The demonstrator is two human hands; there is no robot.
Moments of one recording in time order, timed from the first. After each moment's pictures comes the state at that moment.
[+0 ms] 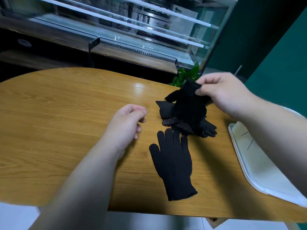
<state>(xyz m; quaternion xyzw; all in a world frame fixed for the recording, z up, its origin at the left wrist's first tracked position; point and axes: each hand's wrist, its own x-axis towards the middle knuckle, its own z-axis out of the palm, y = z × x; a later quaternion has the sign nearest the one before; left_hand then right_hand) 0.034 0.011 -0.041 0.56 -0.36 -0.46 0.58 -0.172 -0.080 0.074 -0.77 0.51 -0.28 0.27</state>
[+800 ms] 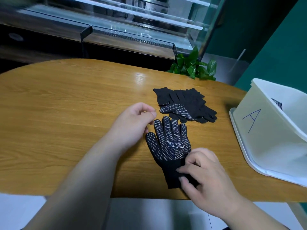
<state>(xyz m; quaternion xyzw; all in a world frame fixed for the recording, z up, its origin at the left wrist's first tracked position) 0.009 0.013 -0.055 0.57 -0.47 -0.45 0.50 -0.234 0.047 -0.106 -0.91 0.34 -0.25 0.03</state>
